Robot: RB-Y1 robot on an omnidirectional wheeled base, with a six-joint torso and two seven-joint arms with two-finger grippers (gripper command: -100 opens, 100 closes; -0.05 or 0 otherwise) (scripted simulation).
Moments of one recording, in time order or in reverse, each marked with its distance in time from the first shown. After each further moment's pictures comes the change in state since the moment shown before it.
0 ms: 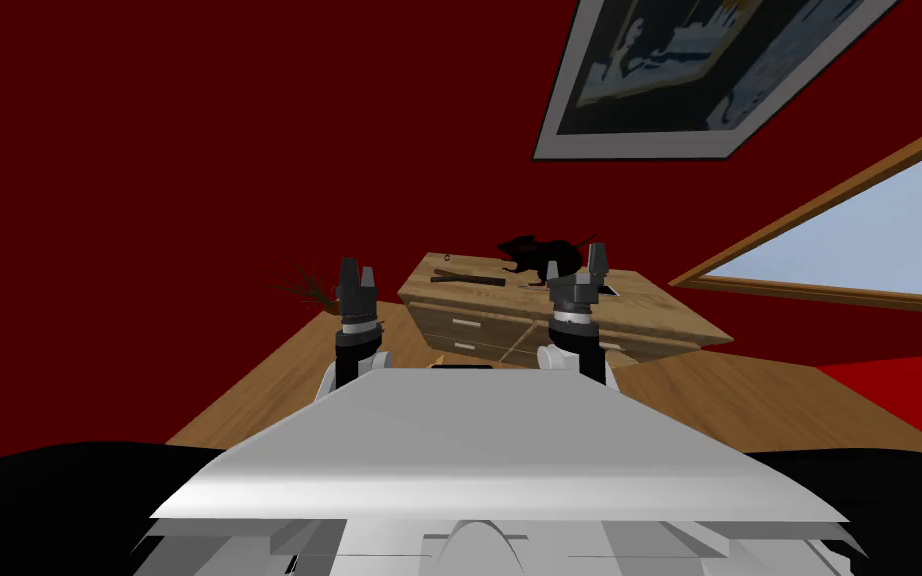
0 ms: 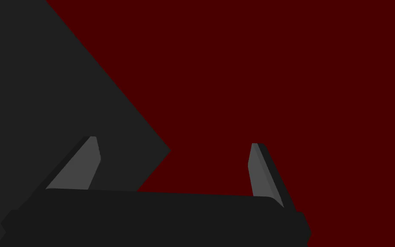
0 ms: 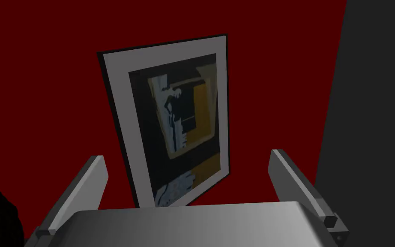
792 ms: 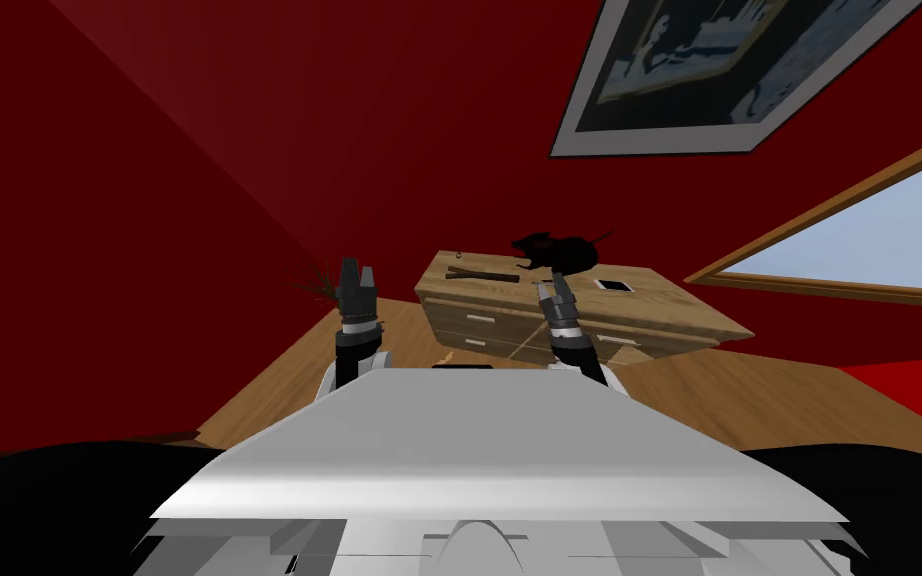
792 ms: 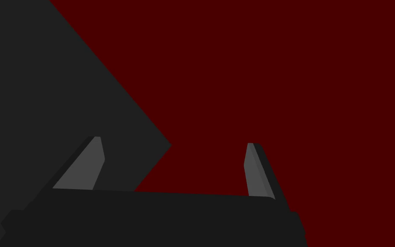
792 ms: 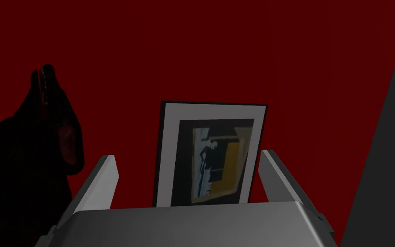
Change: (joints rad) left arm 0.000 0.000 0.000 0.000 0.000 0.000 0.000; right arm 0.091 -0.228 0.001 0.145 0.010 -0.043 0.072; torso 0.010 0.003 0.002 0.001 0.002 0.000
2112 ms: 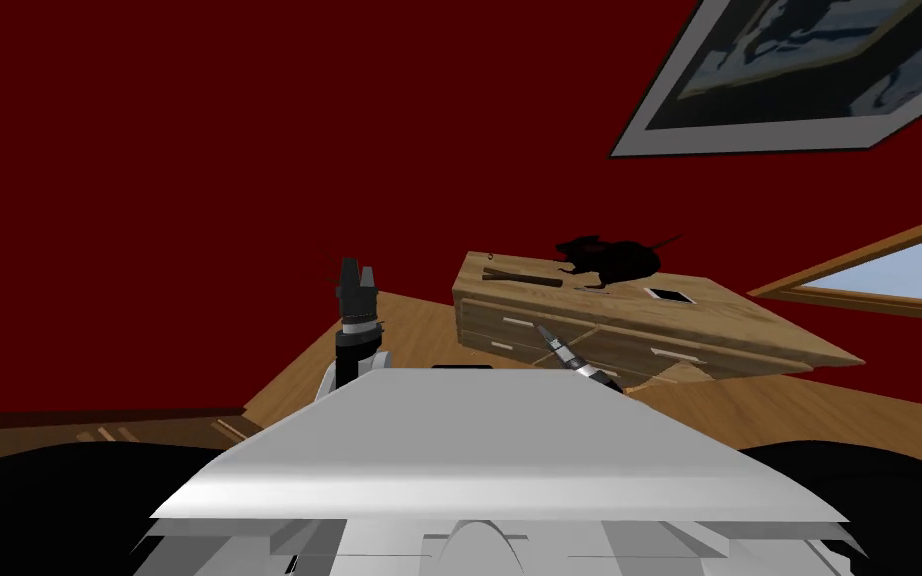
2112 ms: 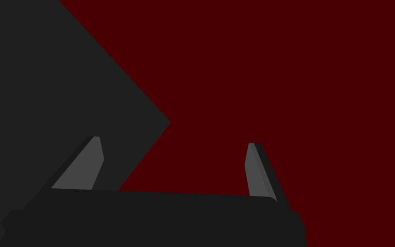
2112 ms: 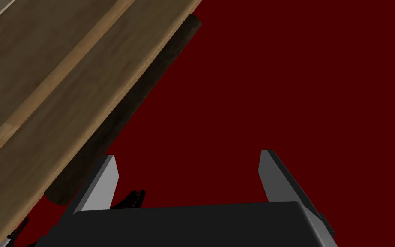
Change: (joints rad) left arm 0.000 0.000 0.000 0.000 0.000 0.000 0.000; right arm 0.186 -0.410 0.035 0.348 0.043 -0.112 0.202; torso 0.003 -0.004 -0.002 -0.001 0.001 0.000
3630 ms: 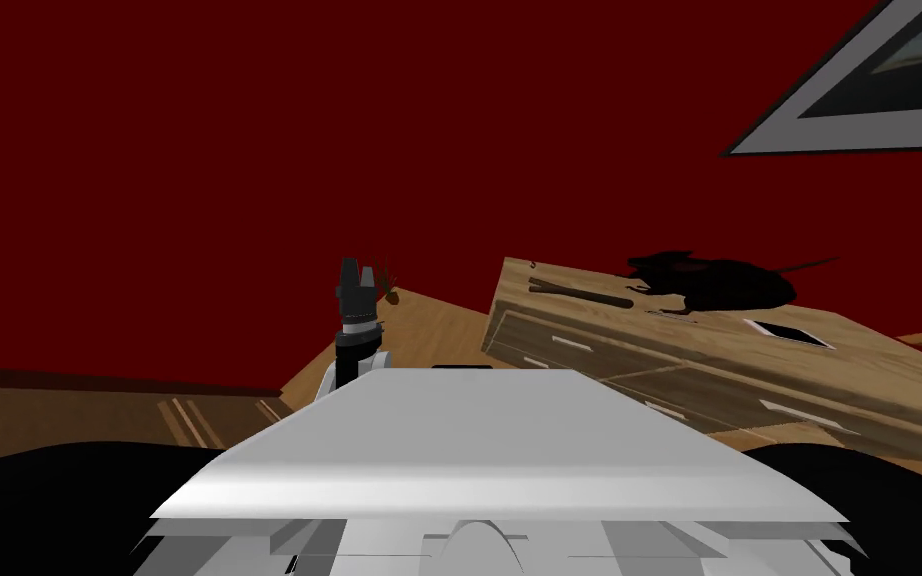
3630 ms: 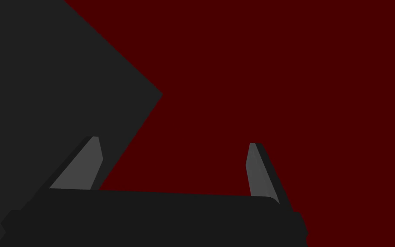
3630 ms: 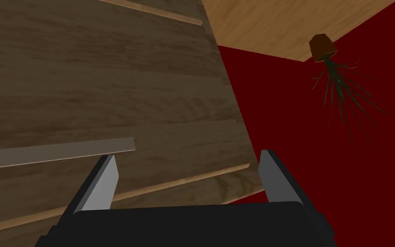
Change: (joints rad) left arm 0.000 0.000 0.000 0.000 0.000 0.000 0.000; right arm 0.182 -0.465 0.086 0.421 0.088 -0.107 0.274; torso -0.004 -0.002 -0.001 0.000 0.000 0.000
